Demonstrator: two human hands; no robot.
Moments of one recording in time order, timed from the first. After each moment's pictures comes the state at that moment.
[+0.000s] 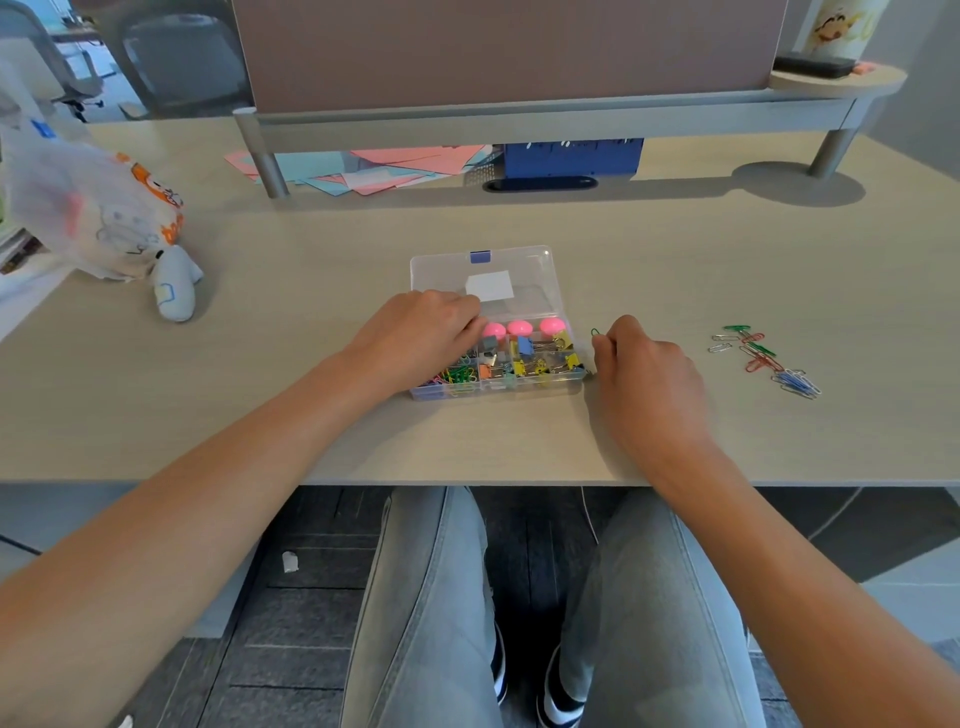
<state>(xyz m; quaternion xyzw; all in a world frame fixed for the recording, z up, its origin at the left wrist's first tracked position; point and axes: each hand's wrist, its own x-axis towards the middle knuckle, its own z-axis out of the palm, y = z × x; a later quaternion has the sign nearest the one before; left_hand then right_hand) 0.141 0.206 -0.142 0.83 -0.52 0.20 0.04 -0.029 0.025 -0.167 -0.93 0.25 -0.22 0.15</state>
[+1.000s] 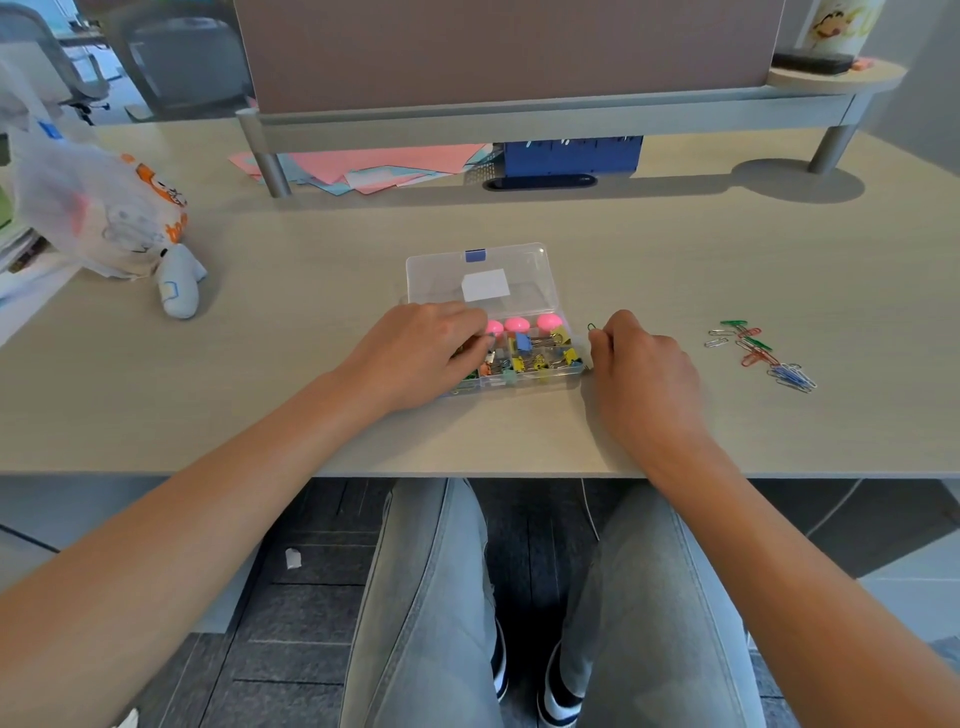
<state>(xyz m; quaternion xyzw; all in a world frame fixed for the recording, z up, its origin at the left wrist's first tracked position) 0.115 0.218 -0.143 0.80 -0.55 0.20 0.10 -0.030 0.025 -0.168 -0.92 0.25 -0.24 0.16</state>
